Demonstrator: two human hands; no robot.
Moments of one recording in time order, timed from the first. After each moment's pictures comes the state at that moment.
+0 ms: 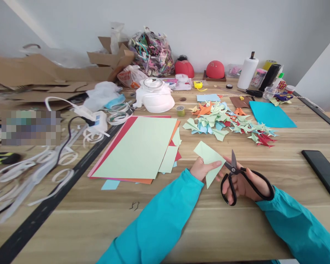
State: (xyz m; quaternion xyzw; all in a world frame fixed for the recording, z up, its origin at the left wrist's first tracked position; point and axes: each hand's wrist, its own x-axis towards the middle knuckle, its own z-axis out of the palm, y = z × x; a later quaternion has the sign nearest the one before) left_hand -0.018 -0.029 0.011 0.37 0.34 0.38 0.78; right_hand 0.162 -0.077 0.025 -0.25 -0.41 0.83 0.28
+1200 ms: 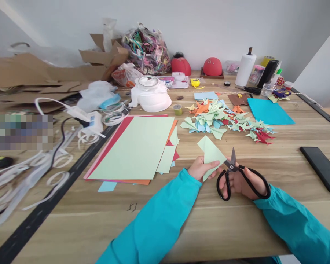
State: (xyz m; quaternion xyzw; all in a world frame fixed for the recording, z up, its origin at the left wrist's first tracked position) left_hand -0.019 -0.027 0.008 0.39 0.34 0.33 0.79; right_hand 0.157 -0.077 0.019 -0.20 -0.39 0.84 0.33
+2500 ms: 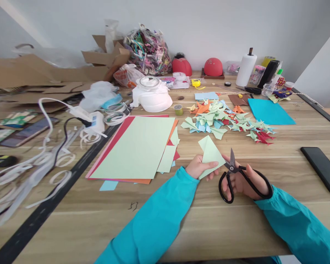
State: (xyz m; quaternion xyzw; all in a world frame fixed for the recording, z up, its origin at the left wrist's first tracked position) left_hand -0.032 -0.022 0.009 0.46 0.35 0.28 0.77; right_hand 0.159 -0.078 0.021 -0.21 -0.40 0.83 0.32
